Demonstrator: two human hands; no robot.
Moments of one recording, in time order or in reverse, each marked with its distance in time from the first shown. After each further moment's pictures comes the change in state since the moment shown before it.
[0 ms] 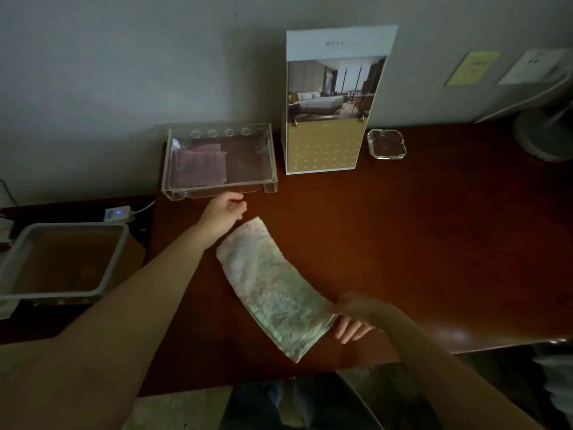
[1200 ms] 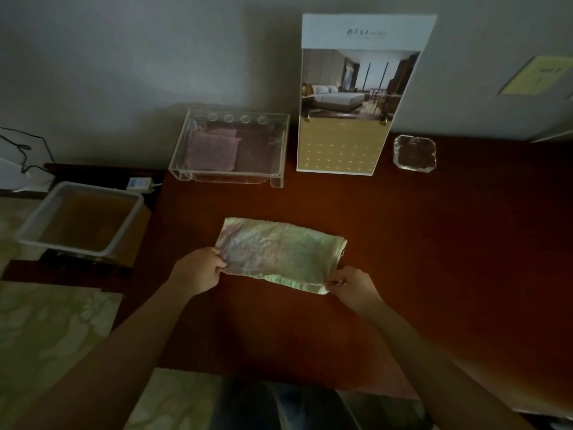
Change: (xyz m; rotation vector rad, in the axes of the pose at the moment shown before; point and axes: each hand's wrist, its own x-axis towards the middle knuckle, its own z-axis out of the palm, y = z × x) left_hand -0.070 -0.077 0.028 0.945 -0.217 -0.040; right_hand 0.033 -0.002 -0.061 -0.384 0.518 -0.504
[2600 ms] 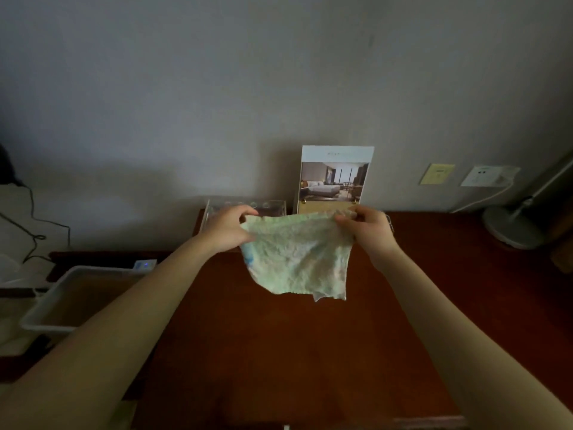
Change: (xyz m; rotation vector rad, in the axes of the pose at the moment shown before) left_hand -0.064 0.023 -0.210 -0.556 0.378 0.205; right_hand -0.076 -0.181 -0.130 0.611 0.606 -0.222
